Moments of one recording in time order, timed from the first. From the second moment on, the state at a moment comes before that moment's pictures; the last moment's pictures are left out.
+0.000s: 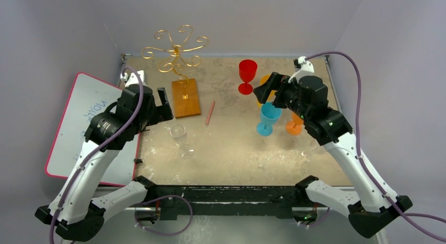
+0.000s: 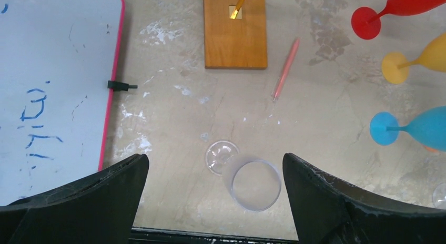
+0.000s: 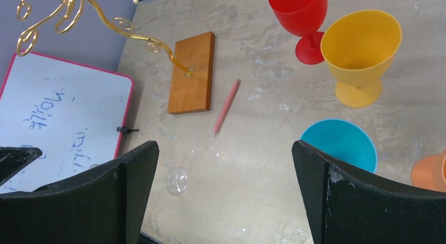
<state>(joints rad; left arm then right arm) -0.51 0.98 1.40 -1.12 -0.40 -0.58 0.50 1.00 1.23 -0.56 0.09 0.56</state>
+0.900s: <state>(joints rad) -0.51 1.01 1.29 -1.22 -0.12 -0.48 0.50 1.06 1.27 -0.55 0.06 0.53</state>
